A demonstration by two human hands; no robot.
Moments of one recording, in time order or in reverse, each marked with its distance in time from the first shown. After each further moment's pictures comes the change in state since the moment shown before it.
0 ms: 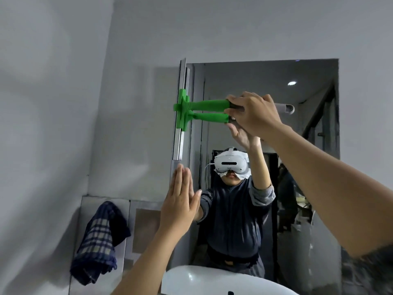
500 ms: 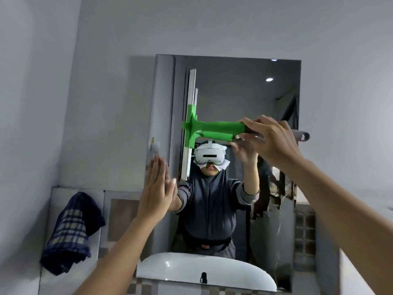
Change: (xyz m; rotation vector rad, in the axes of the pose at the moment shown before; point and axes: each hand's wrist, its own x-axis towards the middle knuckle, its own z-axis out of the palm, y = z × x) left_hand 0.003 0.006 0.004 -0.122 0.001 -0.051; right_hand -0.102 0.040 -0.046 -0.009 -0.031 0.042
